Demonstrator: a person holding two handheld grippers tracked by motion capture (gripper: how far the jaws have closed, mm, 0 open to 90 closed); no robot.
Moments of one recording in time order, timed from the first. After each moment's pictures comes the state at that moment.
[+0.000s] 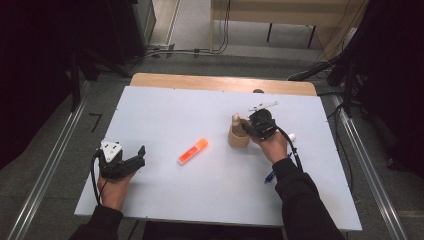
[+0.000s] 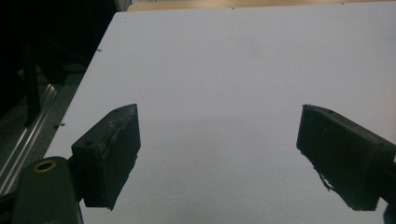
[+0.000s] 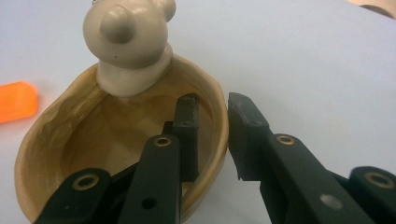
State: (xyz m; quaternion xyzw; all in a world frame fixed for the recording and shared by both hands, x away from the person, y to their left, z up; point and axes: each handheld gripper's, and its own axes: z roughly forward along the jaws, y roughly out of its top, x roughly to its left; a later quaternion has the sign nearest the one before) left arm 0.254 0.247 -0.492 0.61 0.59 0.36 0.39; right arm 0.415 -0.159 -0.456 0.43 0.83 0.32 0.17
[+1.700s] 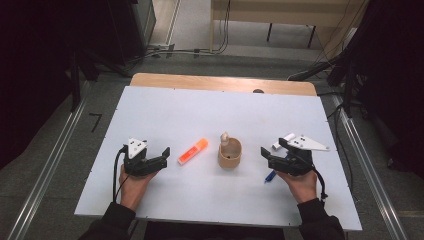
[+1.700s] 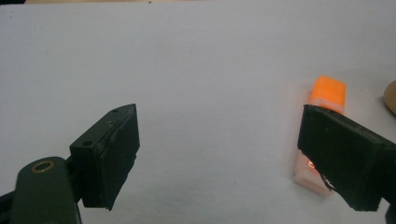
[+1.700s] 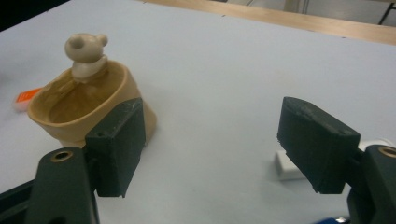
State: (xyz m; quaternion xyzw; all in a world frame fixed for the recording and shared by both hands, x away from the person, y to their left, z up) left arm 0.271 0.199 -0.496 0.66 0.54 0.30 0.43; right arm 0.300 -0.245 -0.449 0.43 0.75 0.46 0.22
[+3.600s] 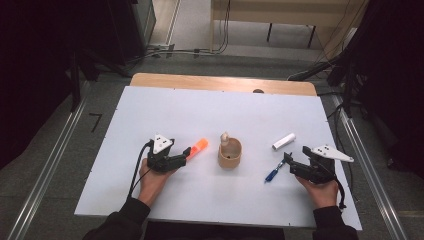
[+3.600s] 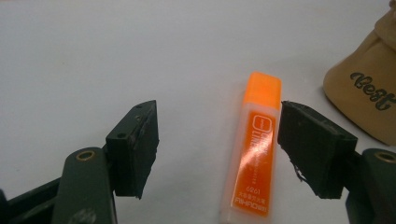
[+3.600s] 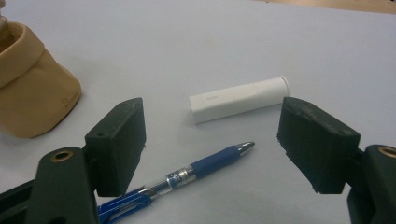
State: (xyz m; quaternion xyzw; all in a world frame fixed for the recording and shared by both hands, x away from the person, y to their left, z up) left arm 0.300 0.149 -0.507 0.72 0.47 0.24 0.45; right arm 0.291 -0.299 -0.468 0.49 0.72 0.42 0.25
